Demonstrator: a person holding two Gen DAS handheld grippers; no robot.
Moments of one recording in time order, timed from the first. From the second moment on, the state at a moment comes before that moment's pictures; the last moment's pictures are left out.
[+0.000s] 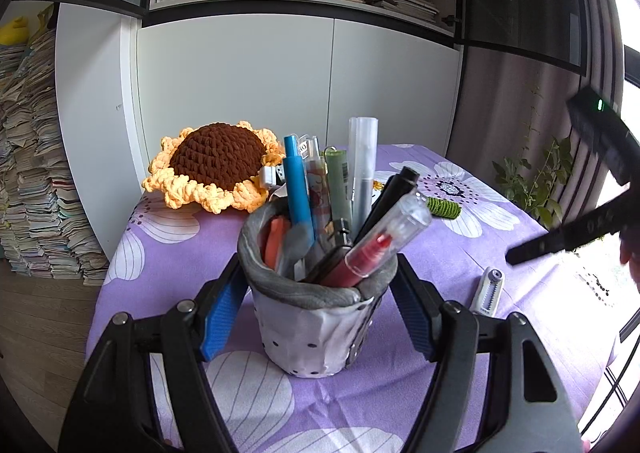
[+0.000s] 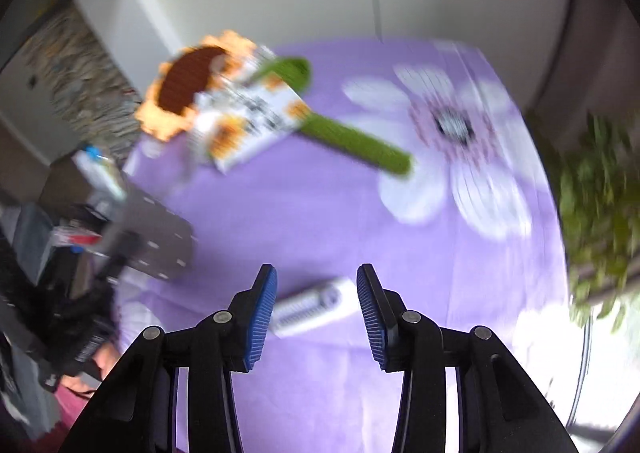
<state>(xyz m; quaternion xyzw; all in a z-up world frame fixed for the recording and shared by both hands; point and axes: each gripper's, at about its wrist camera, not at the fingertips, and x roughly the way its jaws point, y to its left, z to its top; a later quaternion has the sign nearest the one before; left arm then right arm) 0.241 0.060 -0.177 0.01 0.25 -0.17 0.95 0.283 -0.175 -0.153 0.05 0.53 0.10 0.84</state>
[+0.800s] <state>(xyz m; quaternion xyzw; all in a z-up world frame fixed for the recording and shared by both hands) 0.241 0.060 -0.177 0.01 0.25 -0.17 0.95 0.333 -0.117 -0.200 0.07 0.60 0.13 0.79</state>
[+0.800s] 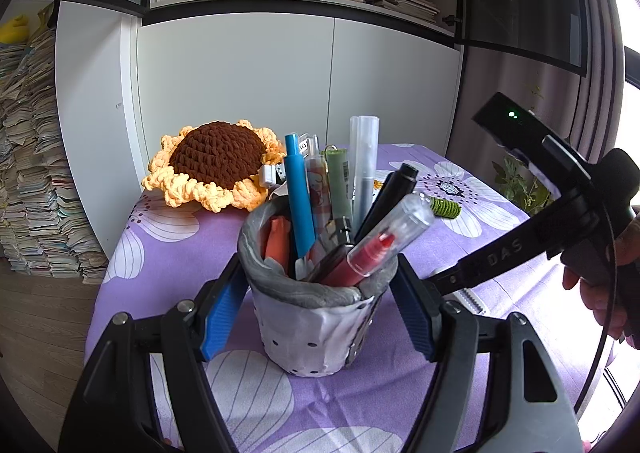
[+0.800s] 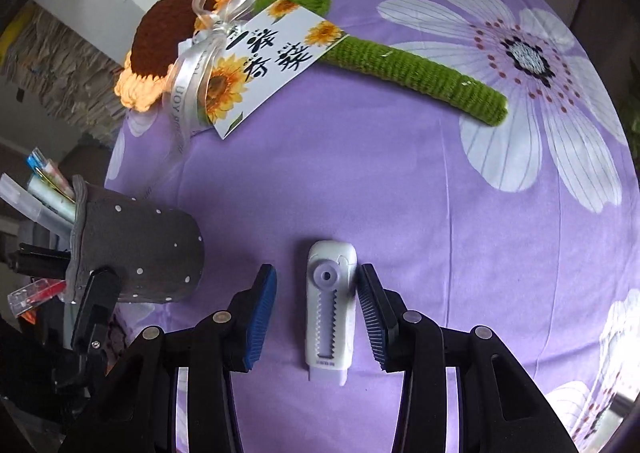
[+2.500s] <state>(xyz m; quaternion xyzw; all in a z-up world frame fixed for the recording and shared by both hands) 0.244 0.063 -0.179 0.00 0.26 -0.17 0.95 0.279 -0.028 -0.069 -0.01 0.37 0.32 0.87</state>
